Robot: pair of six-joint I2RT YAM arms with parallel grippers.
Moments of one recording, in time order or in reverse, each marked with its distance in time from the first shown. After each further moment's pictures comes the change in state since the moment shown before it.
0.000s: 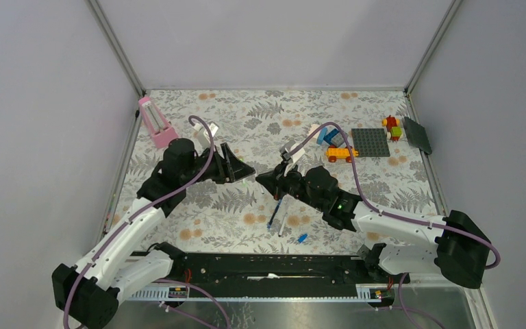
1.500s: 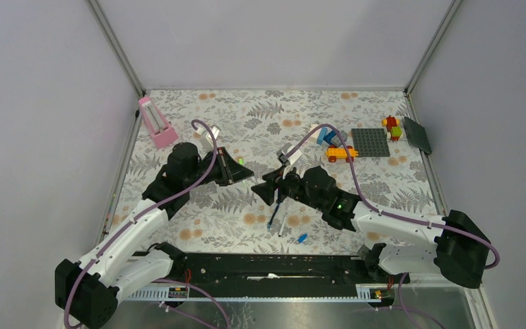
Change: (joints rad) left arm -0.022 0.010 -0.077 0.114 -0.001 -0.055; right arm -0.003 0.003 0.000 -0.047 -0.056 0.003
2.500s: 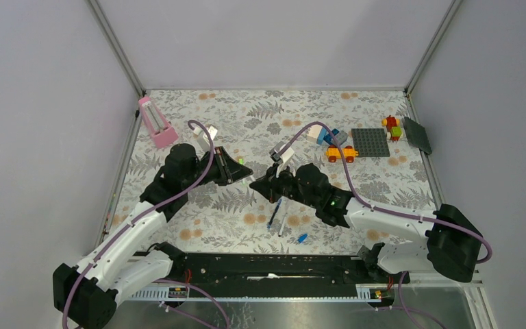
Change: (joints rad) left arm 0.000 -0.028 0.000 -0.001 -0.026 -0.014; right arm 0.004 0.071 0.051 -0.018 -0.026 0.021
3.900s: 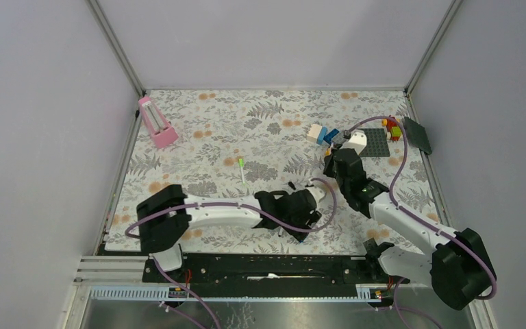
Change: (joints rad) left arm -0.755 0.776 0.381 -0.228 -0.551 0.311; right arm -0.433 -0.157 -0.116 -0.322 0.496 0.190
